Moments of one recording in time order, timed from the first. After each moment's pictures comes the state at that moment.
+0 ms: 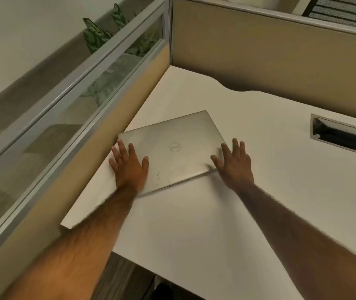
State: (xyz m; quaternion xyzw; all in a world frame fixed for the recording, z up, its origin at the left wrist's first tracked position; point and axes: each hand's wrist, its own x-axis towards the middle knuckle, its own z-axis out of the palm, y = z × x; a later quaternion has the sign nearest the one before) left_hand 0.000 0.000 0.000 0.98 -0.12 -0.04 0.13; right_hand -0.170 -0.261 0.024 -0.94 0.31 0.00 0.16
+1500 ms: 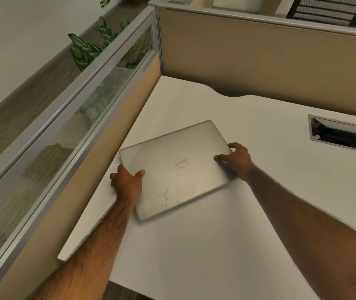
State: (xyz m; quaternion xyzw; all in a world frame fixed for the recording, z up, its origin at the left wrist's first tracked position) left_hand 0.026 -0.014 0.027 0.90 0.09 -0.17 0.39; right_hand -0.115 -0.321 0.015 -0.70 0.49 -0.04 0.51
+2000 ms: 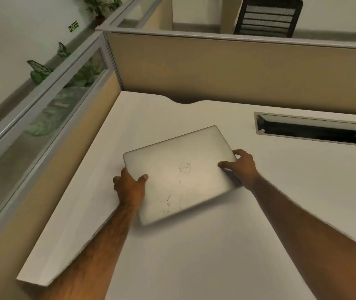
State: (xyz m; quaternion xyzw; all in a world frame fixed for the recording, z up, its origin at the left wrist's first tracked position) left_hand -0.071 -0.111 0.060 0.90 0.00 -0.18 0.39; right_hand -0.260 -0.390 0.044 -0.68 0.53 -0.13 0.49
